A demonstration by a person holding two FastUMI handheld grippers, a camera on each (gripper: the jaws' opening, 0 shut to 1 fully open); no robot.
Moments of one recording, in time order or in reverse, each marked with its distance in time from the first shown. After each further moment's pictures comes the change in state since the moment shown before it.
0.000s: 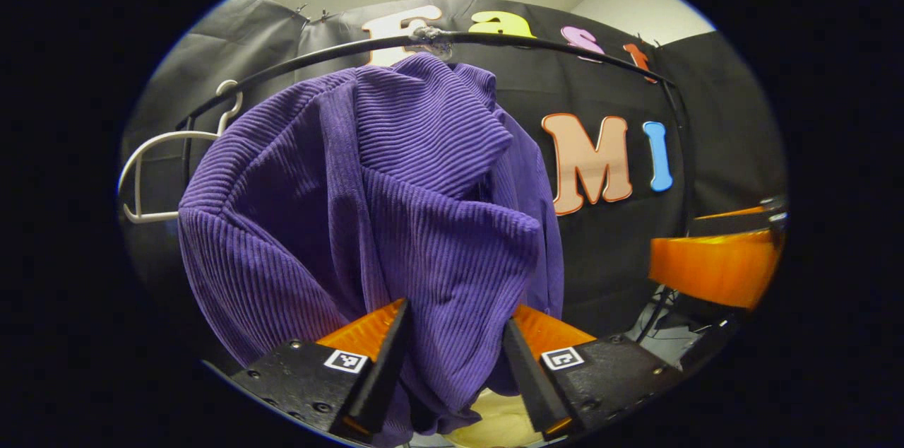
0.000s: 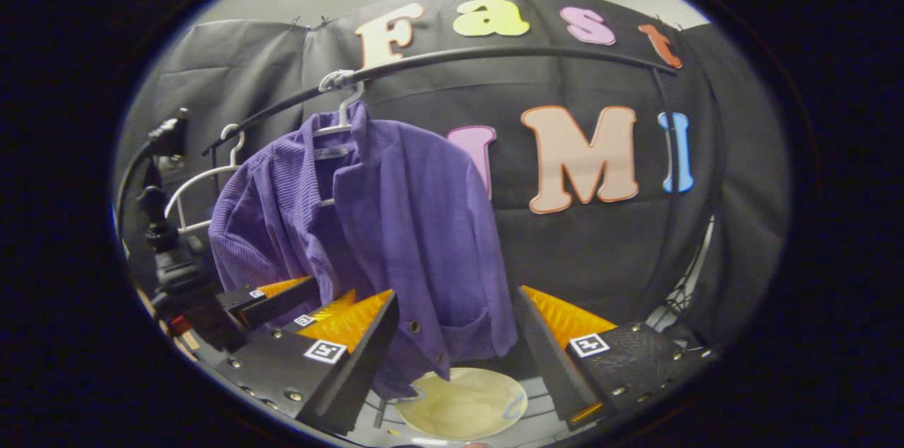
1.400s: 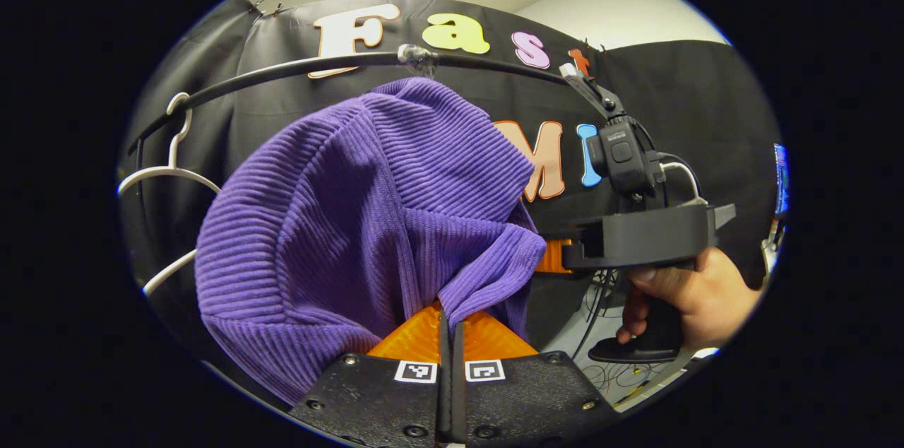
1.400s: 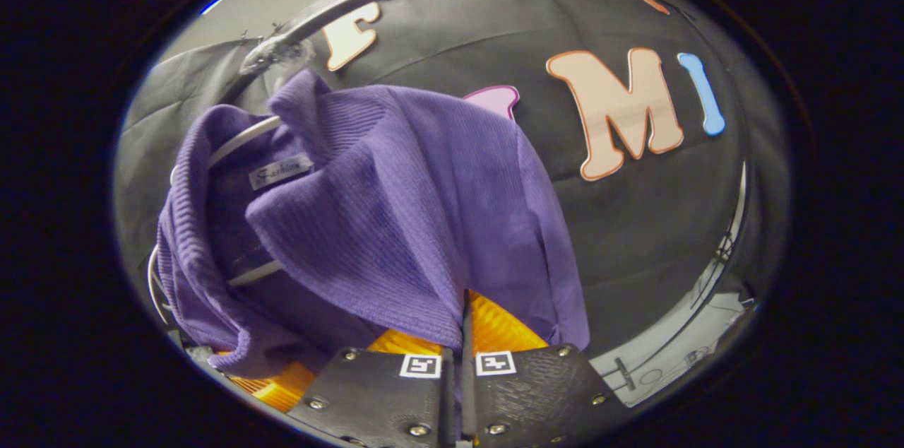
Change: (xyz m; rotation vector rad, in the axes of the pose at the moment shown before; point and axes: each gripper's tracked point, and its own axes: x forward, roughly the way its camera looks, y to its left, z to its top) left arm -0.031 0.005 0.040 0.039 0.046 -0.301; right arm 0.100 0.053 0.008 0.193 0.100 0.036
